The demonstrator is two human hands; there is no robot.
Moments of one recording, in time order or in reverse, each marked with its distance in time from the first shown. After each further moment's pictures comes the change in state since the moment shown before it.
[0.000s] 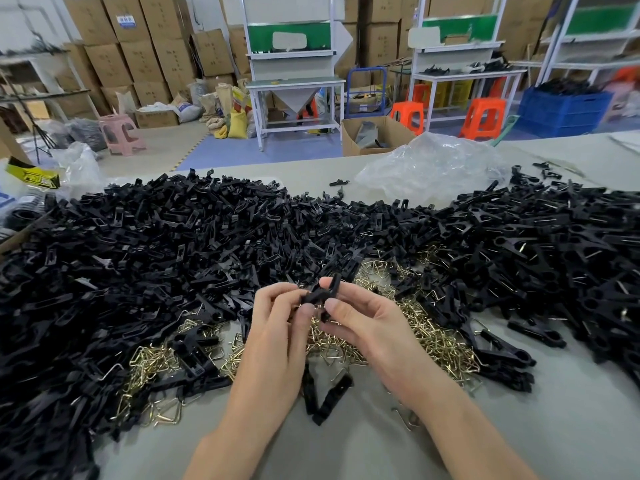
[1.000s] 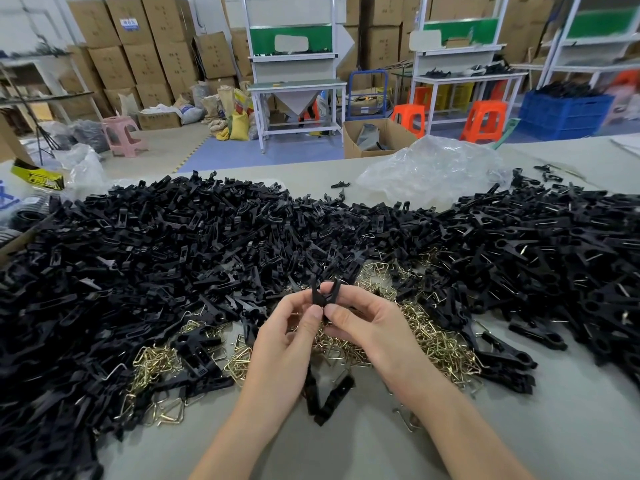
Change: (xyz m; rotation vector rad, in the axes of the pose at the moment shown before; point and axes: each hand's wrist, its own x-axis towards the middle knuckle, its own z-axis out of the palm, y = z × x) left_hand 0.003 0.015 0.002 -0.462 -0.091 -0.305; right_hand -0.002 -0.003 0.003 -0.216 0.058 -0.047
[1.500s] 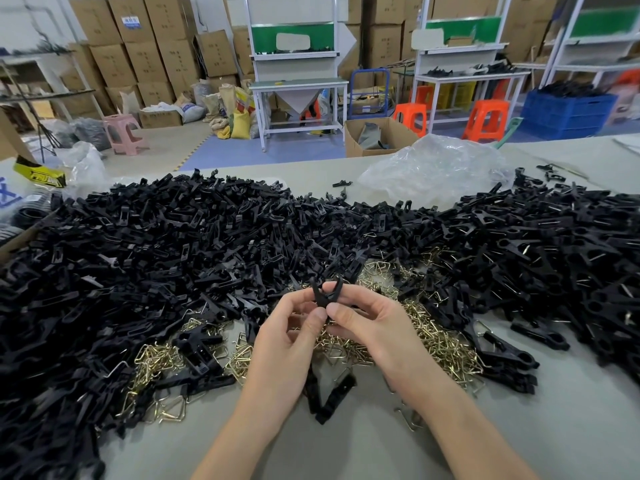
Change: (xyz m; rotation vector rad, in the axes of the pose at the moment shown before) left_hand -0.002 0.001 -0.001 0.055 0.022 -0.016; right_hand 0.001 0.002 -0.003 -0.010 -0.009 0.015
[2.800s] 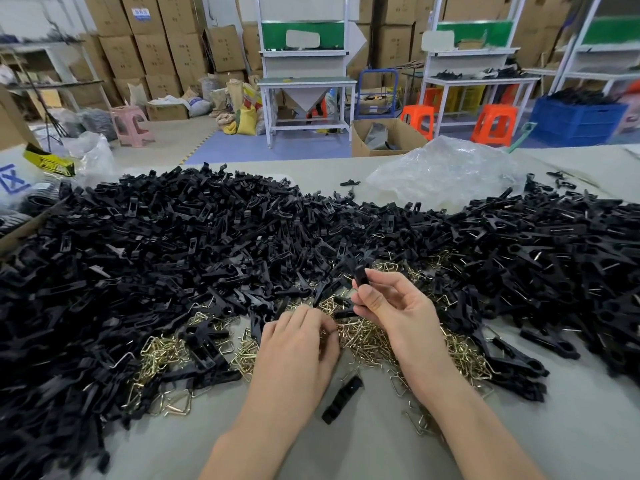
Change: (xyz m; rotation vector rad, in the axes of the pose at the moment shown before) left_hand -0.001 -0.018 0.000 0.894 -0.032 0.275; right_hand 0.003 -0.003 -0.006 0.091 0.240 -0.070
